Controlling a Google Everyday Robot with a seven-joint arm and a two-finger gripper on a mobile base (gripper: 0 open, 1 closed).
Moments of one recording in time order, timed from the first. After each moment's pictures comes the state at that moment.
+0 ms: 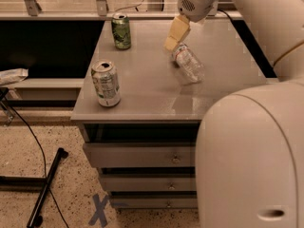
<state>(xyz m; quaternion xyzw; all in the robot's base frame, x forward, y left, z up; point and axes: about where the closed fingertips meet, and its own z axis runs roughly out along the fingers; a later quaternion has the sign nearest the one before) 0.703 -0.107 0.936 -0.44 0.89 -0.01 0.16</state>
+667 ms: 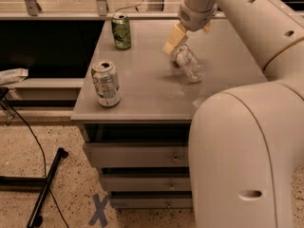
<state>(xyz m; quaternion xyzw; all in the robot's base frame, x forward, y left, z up) 0.739 -0.123 0.896 -0.33 0.93 -0.02 0.16</state>
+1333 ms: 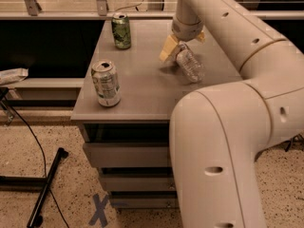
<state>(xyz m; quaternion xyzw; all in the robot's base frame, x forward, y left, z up) 0.770 -0.120 0.847 -0.28 0.95 -0.04 0.14</state>
